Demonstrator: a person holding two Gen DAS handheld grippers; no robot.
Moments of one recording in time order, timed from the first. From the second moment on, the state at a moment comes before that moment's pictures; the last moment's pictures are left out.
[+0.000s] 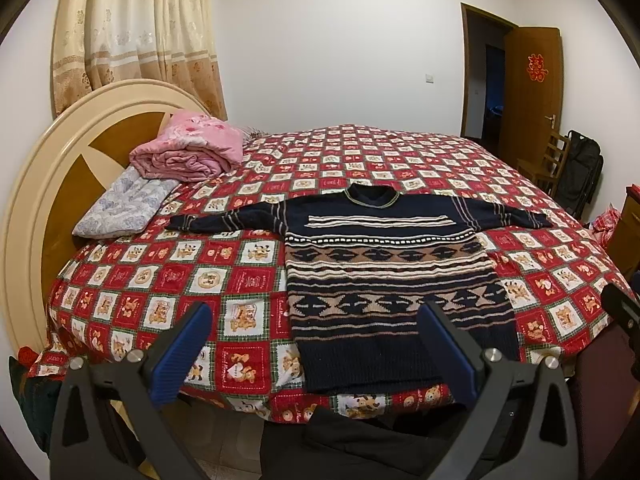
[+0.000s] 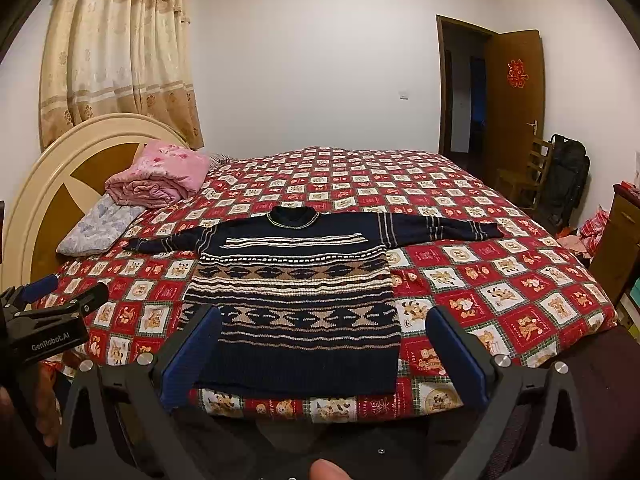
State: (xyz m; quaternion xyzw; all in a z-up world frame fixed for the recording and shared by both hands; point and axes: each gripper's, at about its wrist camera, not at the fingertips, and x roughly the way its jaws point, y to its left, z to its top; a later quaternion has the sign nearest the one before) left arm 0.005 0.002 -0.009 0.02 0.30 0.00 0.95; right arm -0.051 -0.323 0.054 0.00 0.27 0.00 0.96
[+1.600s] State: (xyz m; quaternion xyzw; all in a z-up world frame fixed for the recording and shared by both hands) left arm 0.008 0.003 -0.010 0.02 0.30 0.00 0.95; right arm -0.049 -0.314 0.051 -0.01 0.27 0.01 0.96
